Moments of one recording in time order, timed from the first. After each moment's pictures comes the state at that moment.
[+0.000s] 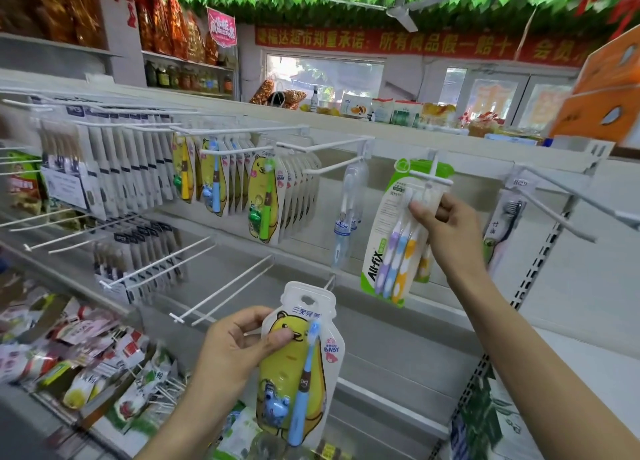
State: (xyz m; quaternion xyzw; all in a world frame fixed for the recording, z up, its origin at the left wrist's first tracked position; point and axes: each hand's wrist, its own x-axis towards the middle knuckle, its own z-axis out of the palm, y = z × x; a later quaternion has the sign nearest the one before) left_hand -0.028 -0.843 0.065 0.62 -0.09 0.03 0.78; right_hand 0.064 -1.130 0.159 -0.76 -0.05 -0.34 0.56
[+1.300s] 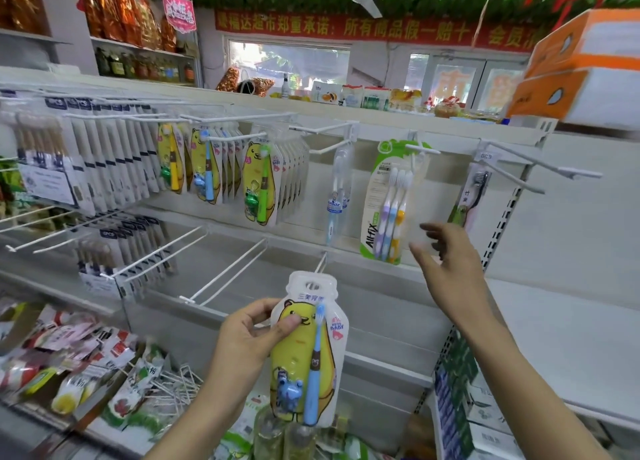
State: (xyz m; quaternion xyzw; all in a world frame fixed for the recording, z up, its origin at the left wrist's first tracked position) left_hand -0.048 -0.825 0.046 0.62 -0.11 -0.01 0.78; right_hand -0.035 -1.110 0.107 -0.85 0.03 -0.38 0.36
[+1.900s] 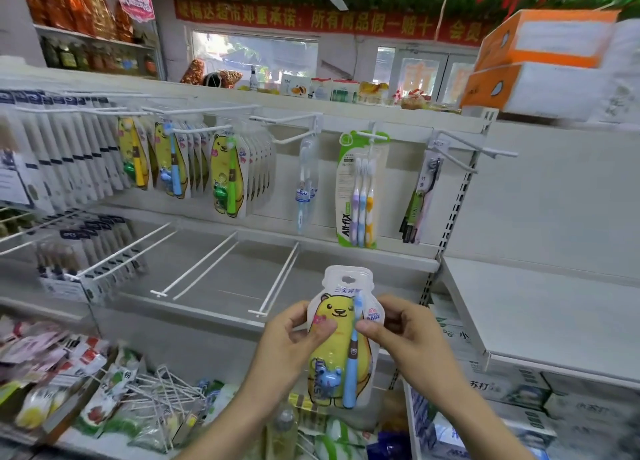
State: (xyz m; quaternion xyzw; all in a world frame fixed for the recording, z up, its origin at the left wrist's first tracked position) left_hand -0.084 -0.885 0.036 0.63 -0.21 -0.09 0.74; right_hand -0.139 -1.071 0.057 -0.79 -0.05 -0.16 0.59
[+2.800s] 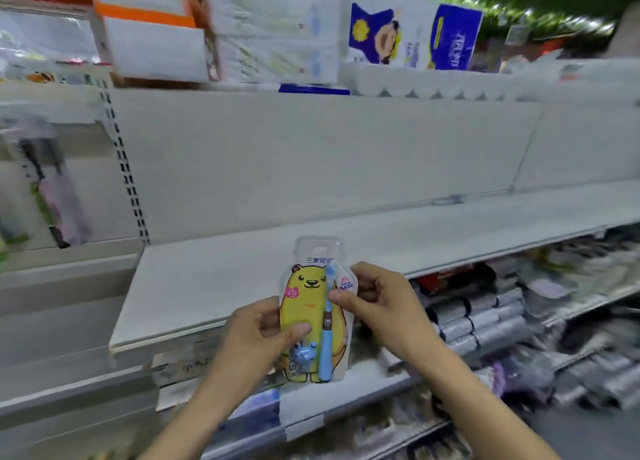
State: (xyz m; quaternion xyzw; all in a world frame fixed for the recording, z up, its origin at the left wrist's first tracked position) left_hand -0.290 -1.278 0.052 0.67 -0.34 -0.24 0.62; right_hand -0.418 -1.437 0.077 -0.79 0.13 -0.31 0.52
